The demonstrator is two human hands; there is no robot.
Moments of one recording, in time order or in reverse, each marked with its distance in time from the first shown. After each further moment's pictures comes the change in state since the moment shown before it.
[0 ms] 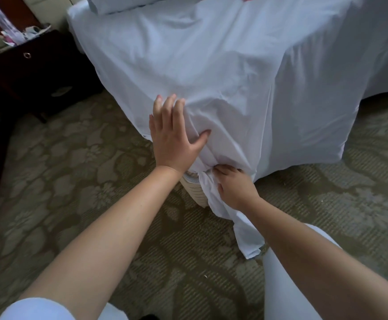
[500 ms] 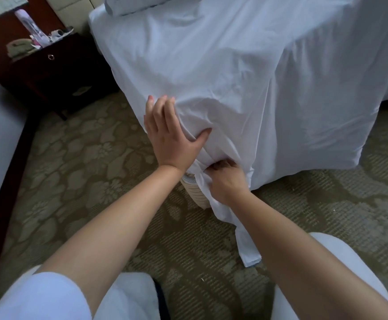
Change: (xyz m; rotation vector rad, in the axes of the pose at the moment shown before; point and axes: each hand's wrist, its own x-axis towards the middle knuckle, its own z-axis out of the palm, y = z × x) left_hand -0.002 0.015 0.022 0.131 0.179 -0.070; right_hand 0.023 -0.002 -0.005 -0.144 -0.077 -0.036
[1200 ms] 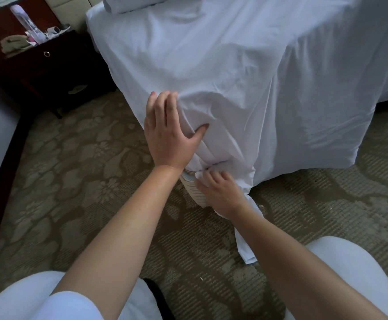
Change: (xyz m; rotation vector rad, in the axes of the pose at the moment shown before) left_hand 0.000 -0.005 -0.011 0.029 0.035 0.067; right_hand -0.016 -0.008 0.045 -0.279 0.419 -0.321
